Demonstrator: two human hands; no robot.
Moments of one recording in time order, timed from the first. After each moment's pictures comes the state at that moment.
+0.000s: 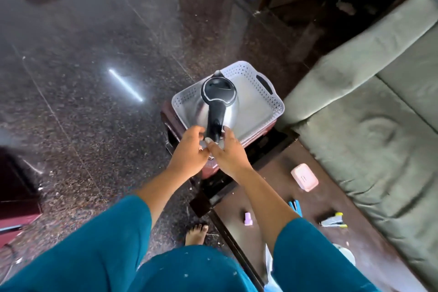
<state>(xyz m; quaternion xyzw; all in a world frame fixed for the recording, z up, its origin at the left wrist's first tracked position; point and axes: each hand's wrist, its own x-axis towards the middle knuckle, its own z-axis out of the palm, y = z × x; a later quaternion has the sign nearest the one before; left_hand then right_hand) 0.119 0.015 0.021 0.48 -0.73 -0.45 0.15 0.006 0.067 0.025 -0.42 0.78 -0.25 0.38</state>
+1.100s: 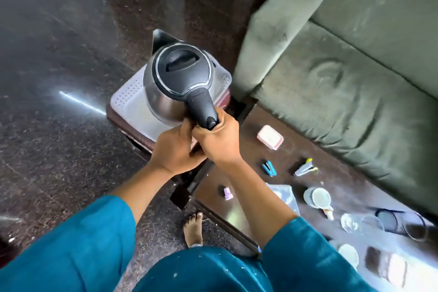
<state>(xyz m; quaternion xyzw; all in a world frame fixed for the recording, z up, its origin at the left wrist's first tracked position) 0.065 0.060 0.053 0.24 -0.92 -0.27 0.16 -0.026 0.127 0.074 -0.23 0.76 -0.56 0.25</state>
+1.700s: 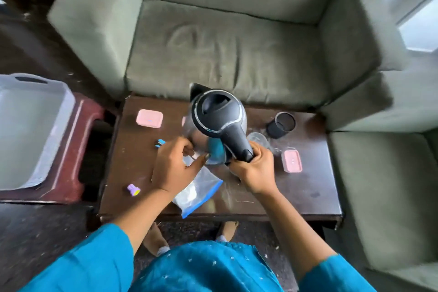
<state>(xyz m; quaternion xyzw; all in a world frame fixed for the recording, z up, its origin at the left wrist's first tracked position) -0.052 0.367 0.052 0.05 -0.89 -0.41 0.18 -0.089 0.542 0.090 0.01 0.82 -0.56 0.11</state>
